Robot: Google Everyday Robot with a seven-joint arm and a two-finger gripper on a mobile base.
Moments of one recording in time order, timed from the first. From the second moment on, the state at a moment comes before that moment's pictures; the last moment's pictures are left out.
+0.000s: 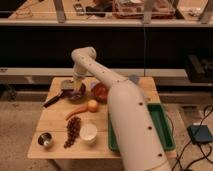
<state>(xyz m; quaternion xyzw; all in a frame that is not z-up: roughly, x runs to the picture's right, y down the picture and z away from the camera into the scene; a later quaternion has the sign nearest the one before) -0.169 -0.045 0.922 -0.27 -0.18 0.01 0.95</state>
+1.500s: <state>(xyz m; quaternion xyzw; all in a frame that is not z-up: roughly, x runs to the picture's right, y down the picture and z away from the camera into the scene) -0.162 -0.076 0.936 -0.26 -0.12 0.02 0.96</state>
